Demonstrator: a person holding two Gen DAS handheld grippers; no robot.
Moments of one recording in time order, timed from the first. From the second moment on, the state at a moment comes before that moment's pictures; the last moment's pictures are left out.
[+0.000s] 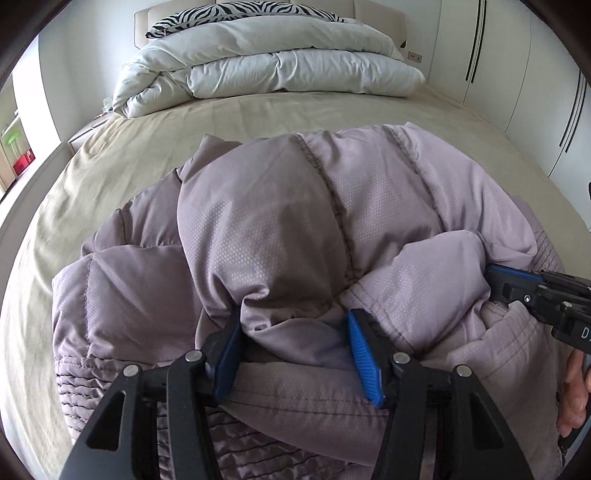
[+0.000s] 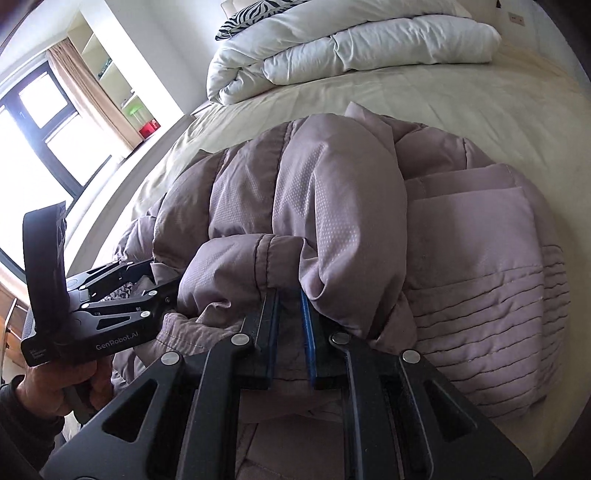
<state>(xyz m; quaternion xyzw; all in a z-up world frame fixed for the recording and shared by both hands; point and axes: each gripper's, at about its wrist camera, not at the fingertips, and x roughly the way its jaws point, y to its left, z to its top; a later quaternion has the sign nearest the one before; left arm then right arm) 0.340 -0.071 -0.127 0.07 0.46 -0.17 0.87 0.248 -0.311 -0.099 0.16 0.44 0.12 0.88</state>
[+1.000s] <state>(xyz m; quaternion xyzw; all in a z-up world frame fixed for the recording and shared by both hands) 0.309 -0.040 -0.101 0.00 0.43 -0.16 0.89 0.251 -0.285 -0.082 0.03 0.41 0.06 0.91</state>
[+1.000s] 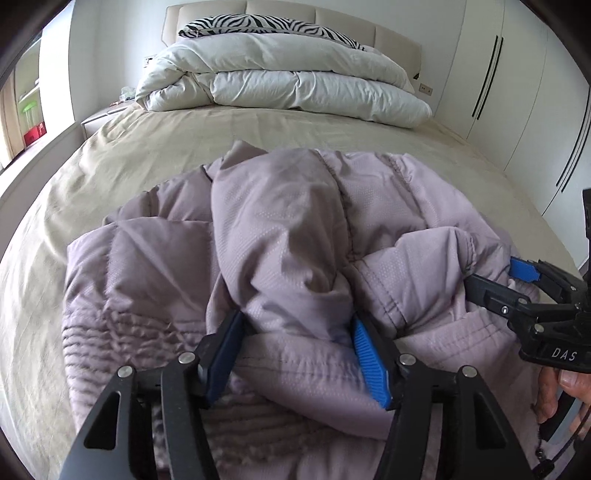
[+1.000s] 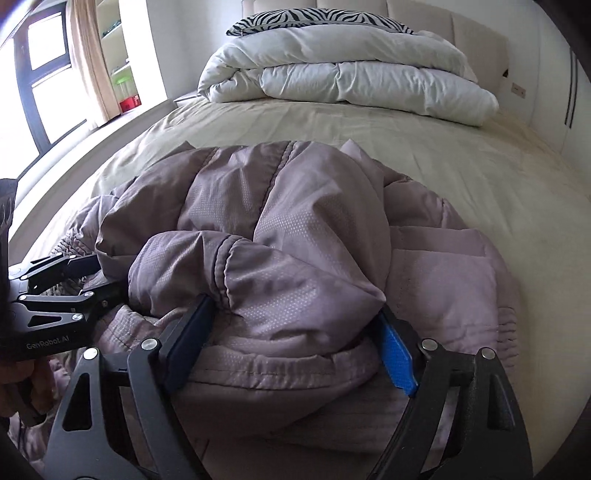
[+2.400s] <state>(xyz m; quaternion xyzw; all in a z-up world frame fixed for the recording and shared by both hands) -0.069 0.168 -0.178 -0.30 0.61 -0.22 0.70 -0.222 -0.438 -0.127 0.32 0.52 0.10 0.78</state>
